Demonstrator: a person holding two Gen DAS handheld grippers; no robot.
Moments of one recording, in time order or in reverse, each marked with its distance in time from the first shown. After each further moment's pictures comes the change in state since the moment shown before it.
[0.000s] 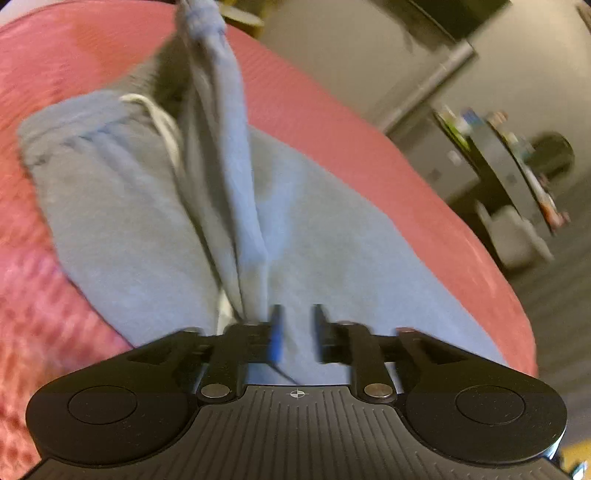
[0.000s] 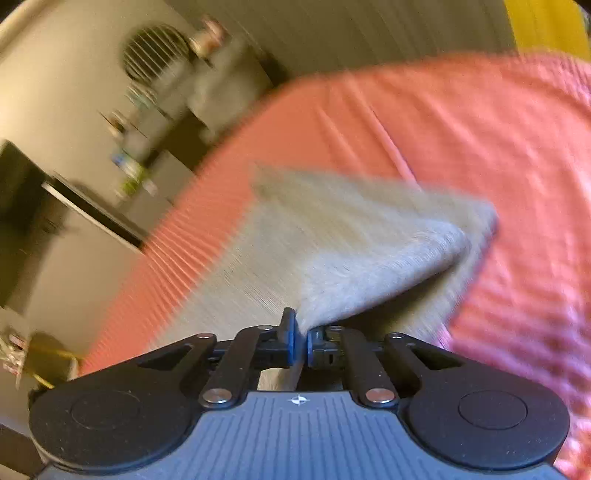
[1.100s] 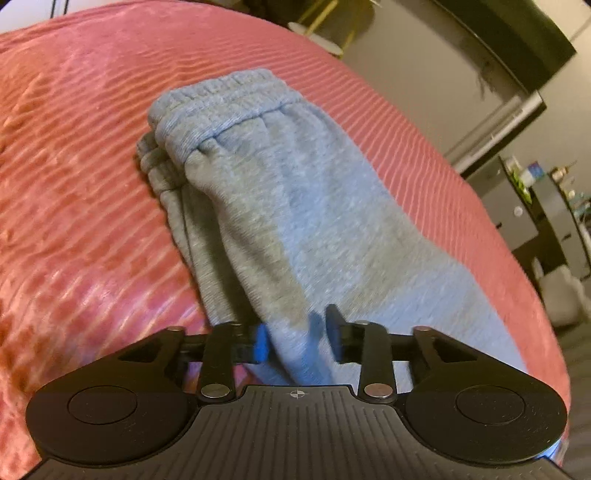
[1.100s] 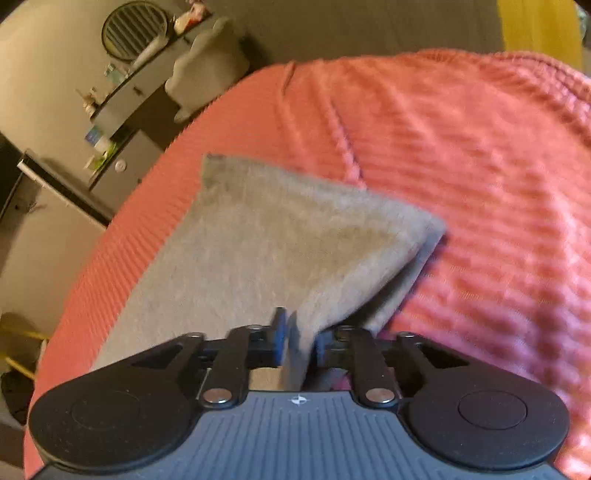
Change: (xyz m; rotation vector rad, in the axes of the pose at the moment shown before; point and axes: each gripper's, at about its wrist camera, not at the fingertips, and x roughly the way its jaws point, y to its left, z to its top) left arm -0.008 0.078 0.032 -0.138 -0.064 0.149; right arm -0.004 -0.011 0.017 -0.117 -0.033 -0.090
